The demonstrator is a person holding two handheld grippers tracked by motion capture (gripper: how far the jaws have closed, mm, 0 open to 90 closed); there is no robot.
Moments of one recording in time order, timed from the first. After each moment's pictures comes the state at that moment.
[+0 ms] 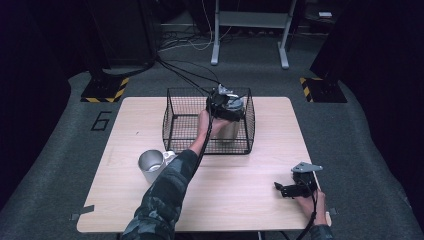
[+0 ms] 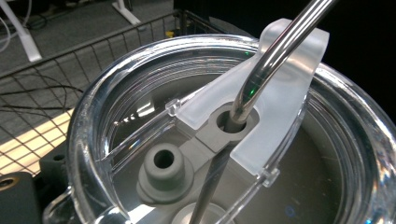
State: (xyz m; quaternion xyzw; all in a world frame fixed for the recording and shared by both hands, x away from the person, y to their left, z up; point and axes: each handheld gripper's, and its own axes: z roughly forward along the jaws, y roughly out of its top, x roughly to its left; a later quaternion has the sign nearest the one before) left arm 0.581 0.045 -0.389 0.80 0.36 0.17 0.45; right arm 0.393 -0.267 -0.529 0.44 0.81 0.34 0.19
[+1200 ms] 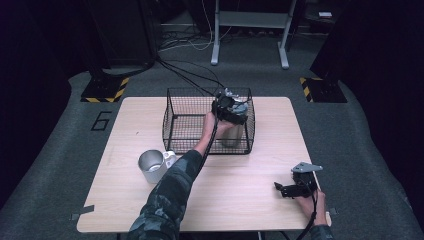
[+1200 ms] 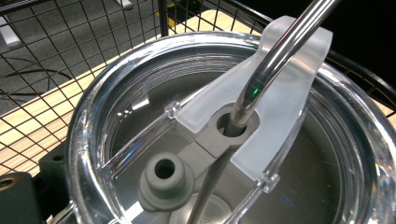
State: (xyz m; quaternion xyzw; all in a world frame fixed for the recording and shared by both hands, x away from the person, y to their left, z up) left arm 0.590 0.029 -0.407 0.82 0.36 0.15 0.42; right arm 0.392 -0.267 -0.529 0.44 0.81 0.34 0.18
